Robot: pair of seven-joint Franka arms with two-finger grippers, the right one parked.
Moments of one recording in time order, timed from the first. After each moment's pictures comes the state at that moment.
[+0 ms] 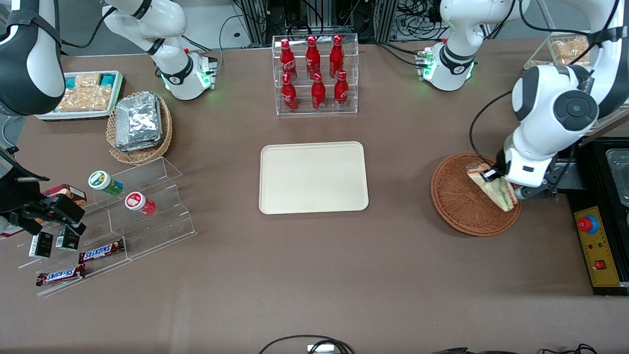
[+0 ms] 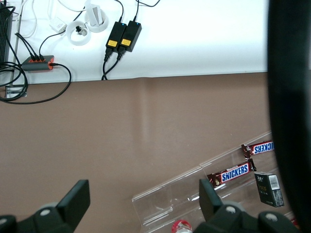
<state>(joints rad) -0.01 0.01 -0.16 -2.08 0.09 2.05 -0.60</state>
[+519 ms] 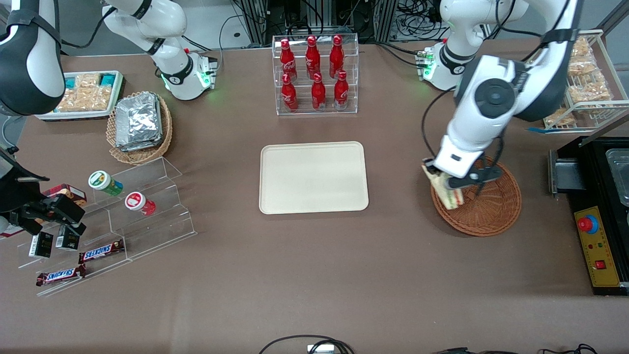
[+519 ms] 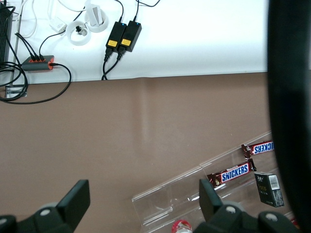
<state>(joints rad) -0.02 0.07 -0.40 -2.03 0.09 2.04 -0.62</state>
